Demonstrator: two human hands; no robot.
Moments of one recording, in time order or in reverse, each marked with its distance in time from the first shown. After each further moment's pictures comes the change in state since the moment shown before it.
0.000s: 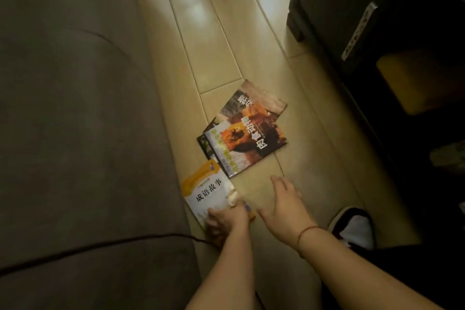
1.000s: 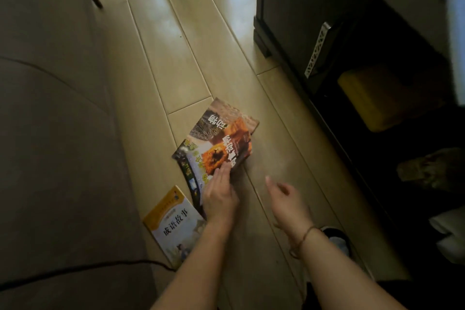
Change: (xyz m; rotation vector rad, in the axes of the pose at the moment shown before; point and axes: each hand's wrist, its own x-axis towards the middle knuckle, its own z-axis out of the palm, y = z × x) left_hand -0.011 0.082 0.042 0.319 0.117 1.514; right_hand 0.042 0.023 -0.051 0.797 0.230 0.437
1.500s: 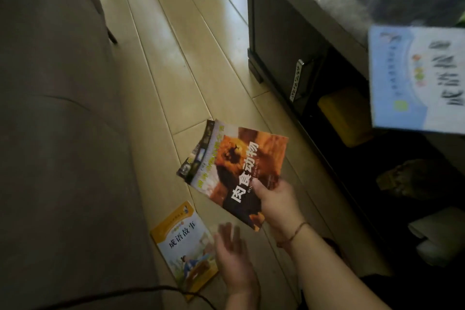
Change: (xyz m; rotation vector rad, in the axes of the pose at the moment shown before) left_hand -0.067 0.112 -0.083 -1.445 0.289 -1.287; right_hand -0.041 -0.044 -0.018 0.407 -0.108 -0.201
